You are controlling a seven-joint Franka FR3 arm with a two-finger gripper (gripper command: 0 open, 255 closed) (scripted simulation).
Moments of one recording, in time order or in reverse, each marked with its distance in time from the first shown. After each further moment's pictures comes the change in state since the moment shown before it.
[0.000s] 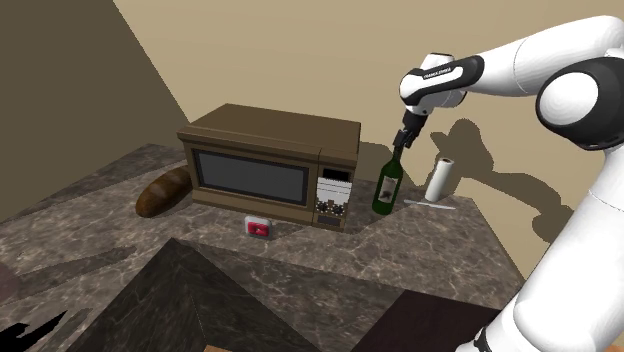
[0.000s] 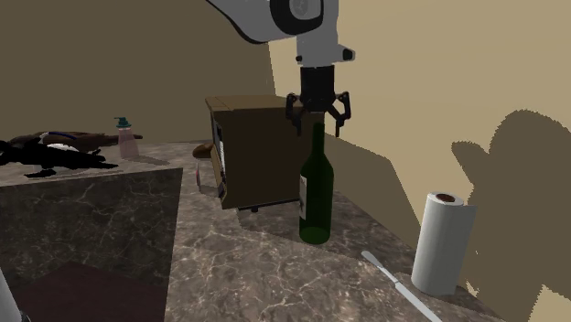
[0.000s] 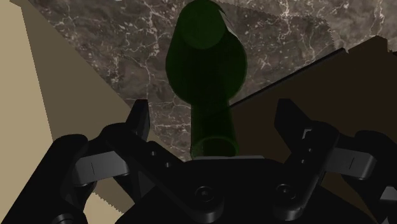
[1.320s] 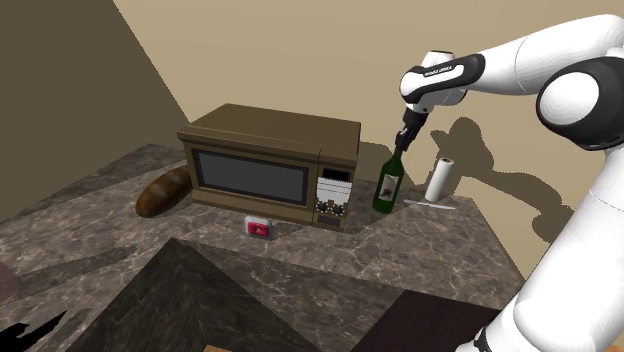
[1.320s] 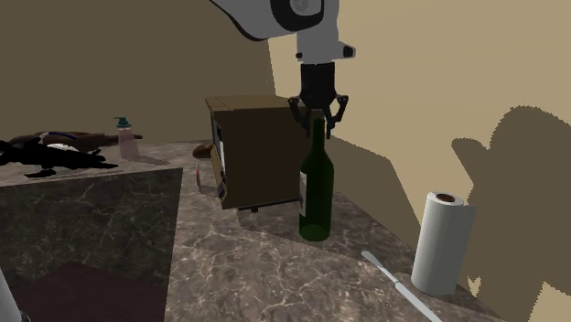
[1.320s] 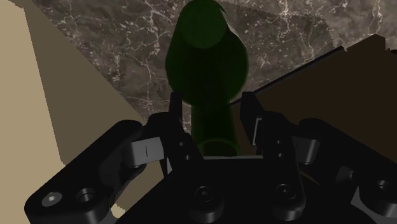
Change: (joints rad) arm 0.000 -0.002 0.000 0.014 -0.002 -0.015 0.002
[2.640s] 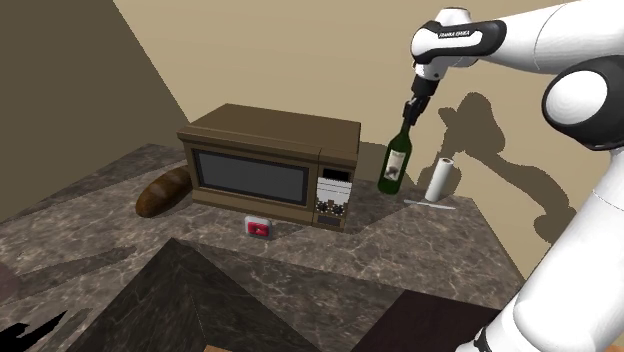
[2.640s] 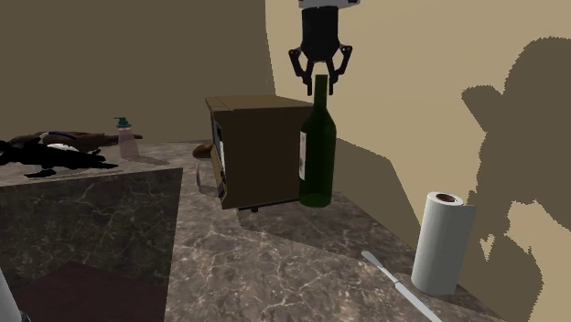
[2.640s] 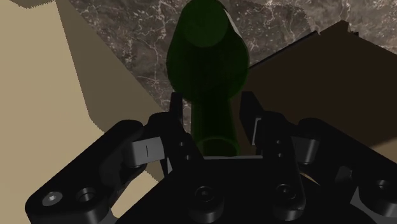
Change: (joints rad) arm -0.002 -0.020 -0.004 0.244 -0.016 -0.262 0.017
